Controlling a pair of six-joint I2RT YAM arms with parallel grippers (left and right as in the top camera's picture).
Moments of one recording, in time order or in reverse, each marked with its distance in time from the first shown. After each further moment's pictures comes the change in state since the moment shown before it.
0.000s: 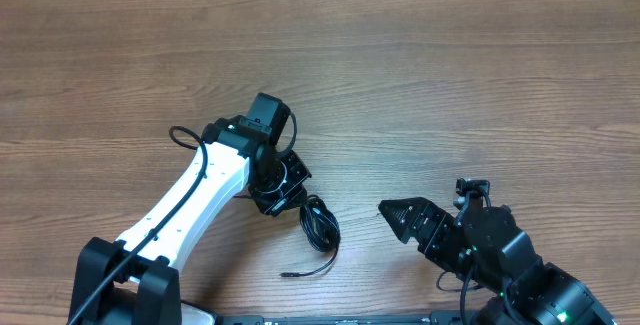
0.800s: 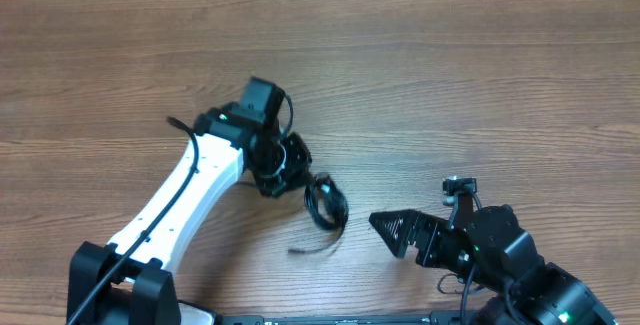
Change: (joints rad) left arm 0.036 0.000 0.105 0.037 0.075 0.127; right arm 0.000 0.002 0.023 -0.001 -0.107 -0.261
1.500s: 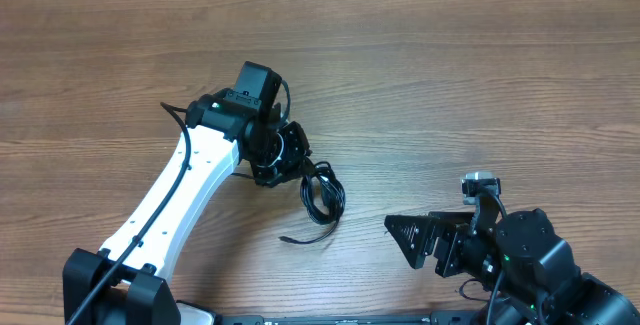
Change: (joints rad) left arm 0.003 0.000 0.082 -0.091 -0.027 0.103; right arm 0.000 -0.002 0.196 -0.176 0.089 -0.171
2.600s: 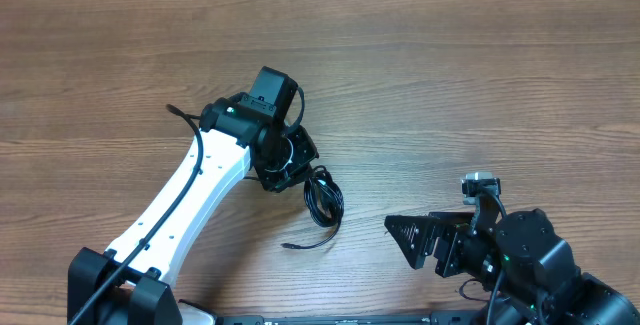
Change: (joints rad) left arm -0.065 0.000 0.000 0.000 -0.113 -0.158; right arm 0.000 0.000 0.000 -0.001 0.000 0.000
